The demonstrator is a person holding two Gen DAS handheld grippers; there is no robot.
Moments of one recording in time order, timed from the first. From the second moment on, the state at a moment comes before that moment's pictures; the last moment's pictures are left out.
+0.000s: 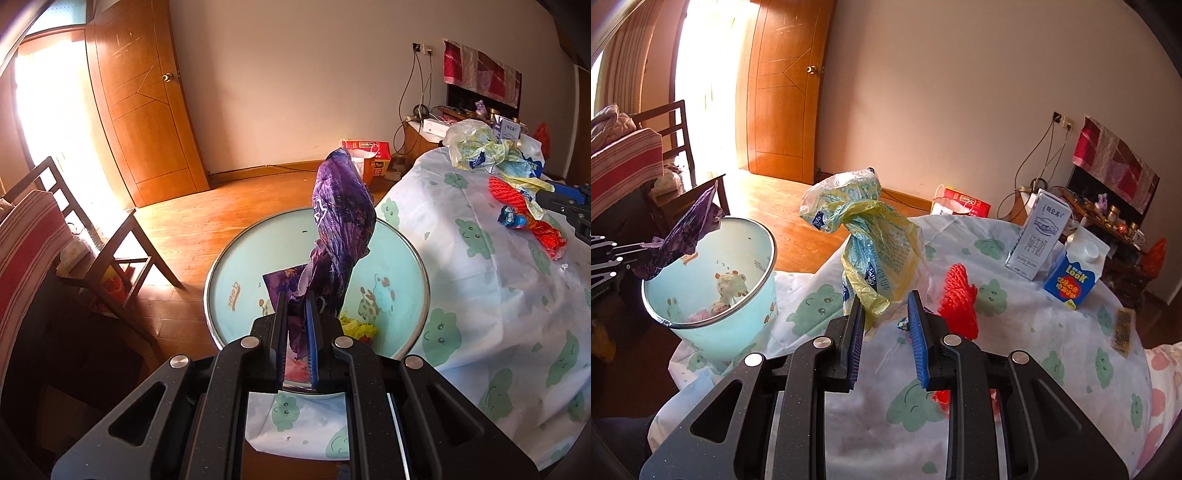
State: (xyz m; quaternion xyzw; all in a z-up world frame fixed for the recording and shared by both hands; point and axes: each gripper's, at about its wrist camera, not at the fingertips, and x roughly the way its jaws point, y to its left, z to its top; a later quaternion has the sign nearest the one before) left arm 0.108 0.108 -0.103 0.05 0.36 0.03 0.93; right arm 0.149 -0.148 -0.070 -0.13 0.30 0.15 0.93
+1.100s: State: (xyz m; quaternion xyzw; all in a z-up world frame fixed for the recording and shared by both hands) left arm 0.104 0.148 -0.103 0.05 0.37 0.07 0.93; right arm 0.159 -0.072 -0.085 -0.17 0.30 0.21 0.91
